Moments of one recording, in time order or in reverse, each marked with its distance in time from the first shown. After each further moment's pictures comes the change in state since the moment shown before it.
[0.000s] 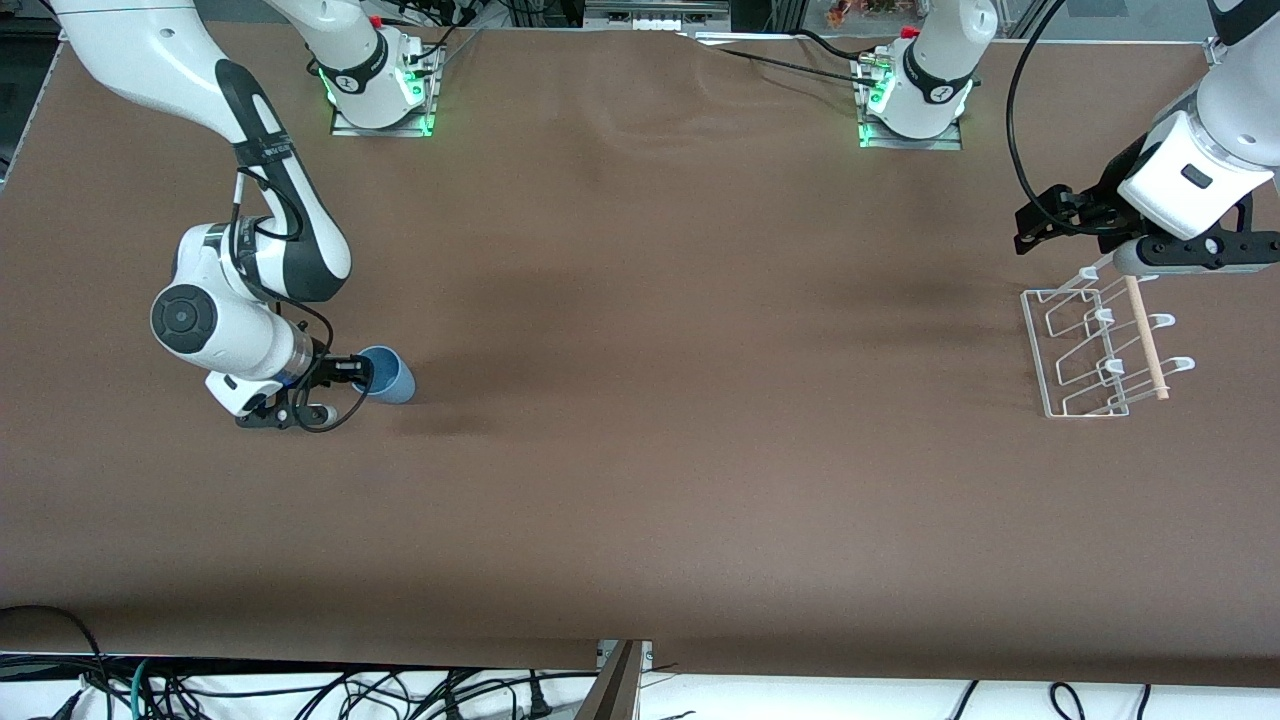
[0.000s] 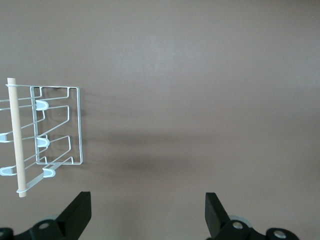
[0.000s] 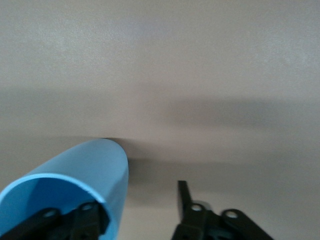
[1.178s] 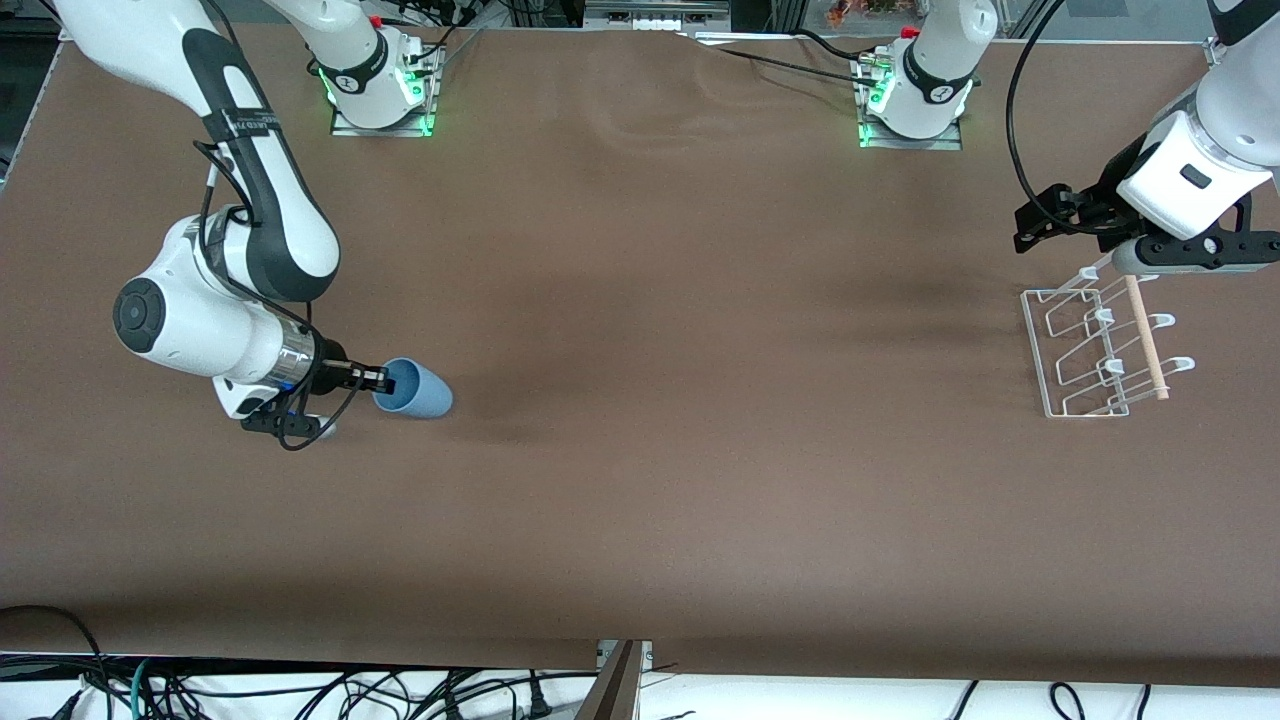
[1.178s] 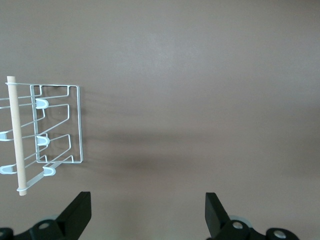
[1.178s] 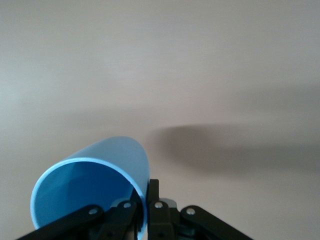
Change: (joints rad) left arm 0.000 0.000 0.000 0.000 0.000 -0.006 0.000; right arm 0.039 -0.026 0.046 0.149 0.388 -0.129 0.029
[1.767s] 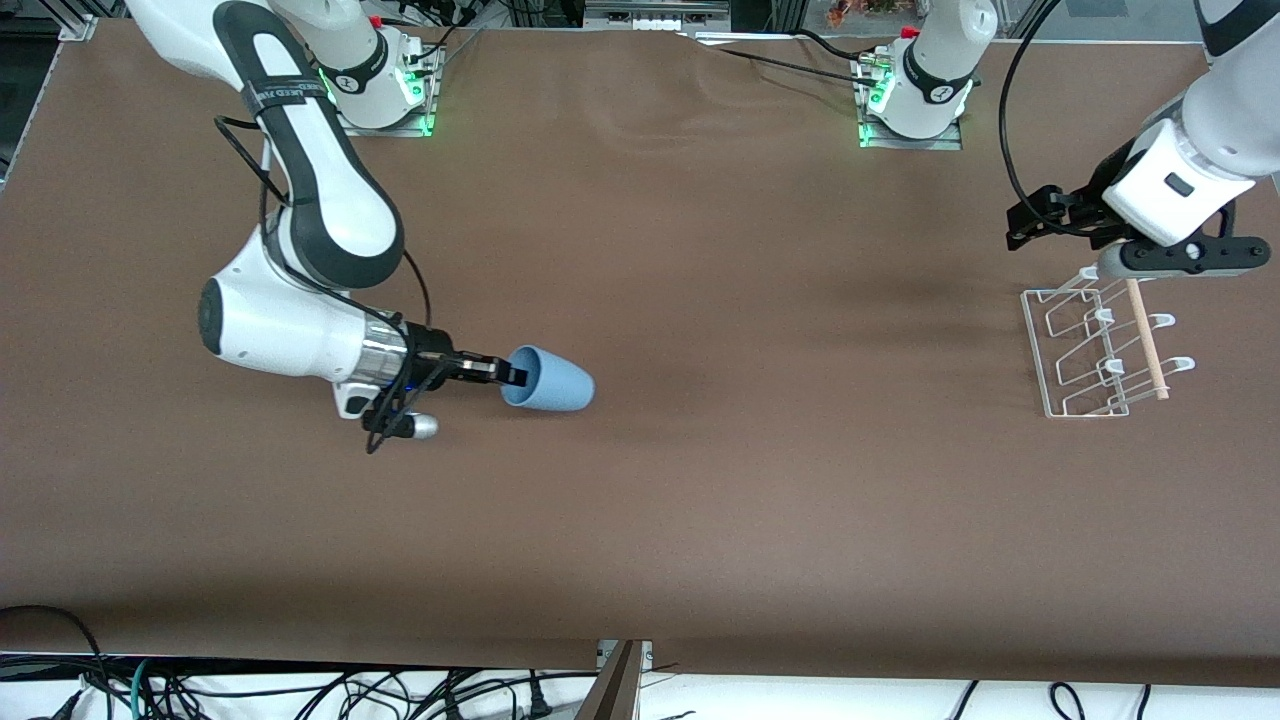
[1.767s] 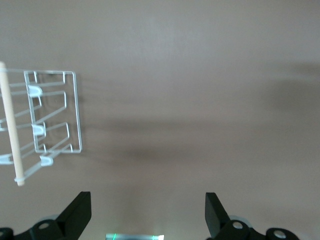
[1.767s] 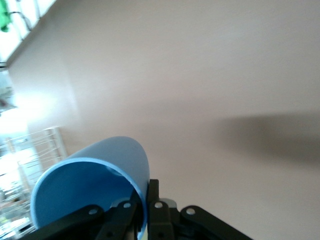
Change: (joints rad) left arm -0.009 0.023 -0.004 0.000 -0.006 -0.065 0.006; right arm 0.165 0.081 0.029 0.178 0.458 -0.017 0.005
